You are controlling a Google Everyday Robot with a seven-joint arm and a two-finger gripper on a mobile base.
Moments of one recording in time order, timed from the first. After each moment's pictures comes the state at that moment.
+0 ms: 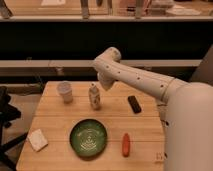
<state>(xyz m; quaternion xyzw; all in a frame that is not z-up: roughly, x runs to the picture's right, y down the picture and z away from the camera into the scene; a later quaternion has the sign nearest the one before) -0.002 -0.009 0.847 -0.19 -0.10 -0.37 0.90</state>
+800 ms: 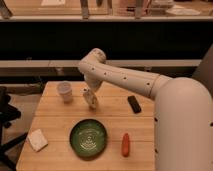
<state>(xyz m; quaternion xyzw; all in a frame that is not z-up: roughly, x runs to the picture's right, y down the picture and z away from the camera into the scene) -0.064 -0.001 0.837 -0.18 -0.12 -0.44 0.87</state>
